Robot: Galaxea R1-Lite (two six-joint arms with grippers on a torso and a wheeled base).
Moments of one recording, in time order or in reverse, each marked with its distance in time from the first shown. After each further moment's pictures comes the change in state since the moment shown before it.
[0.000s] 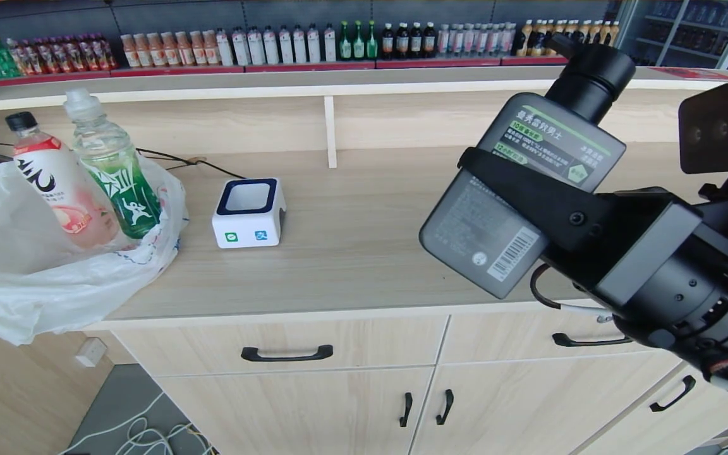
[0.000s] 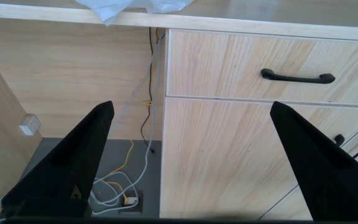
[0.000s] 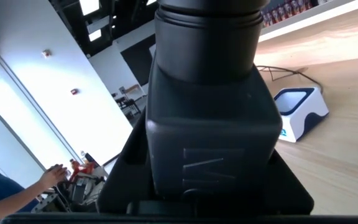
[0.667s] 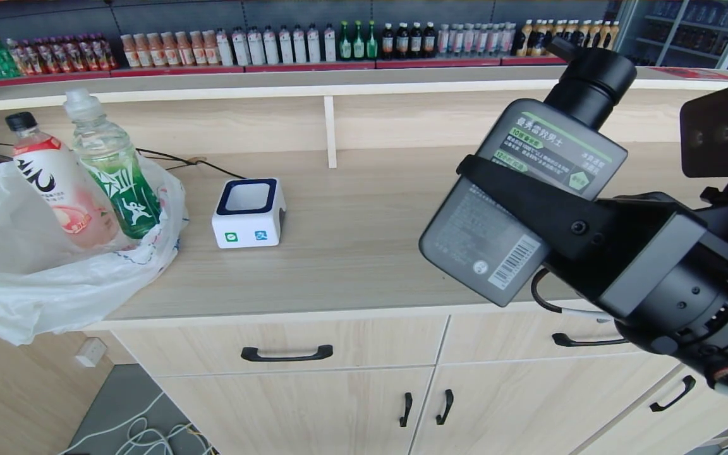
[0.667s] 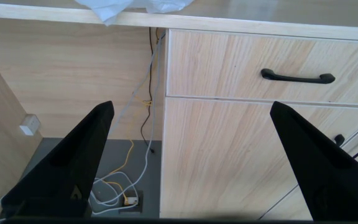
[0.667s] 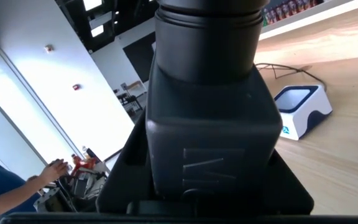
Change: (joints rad) left arm 0.000 0.000 0.000 0.000 0.000 0.000; right arm 0.003 -0.004 0.011 -0.001 0.018 -0.016
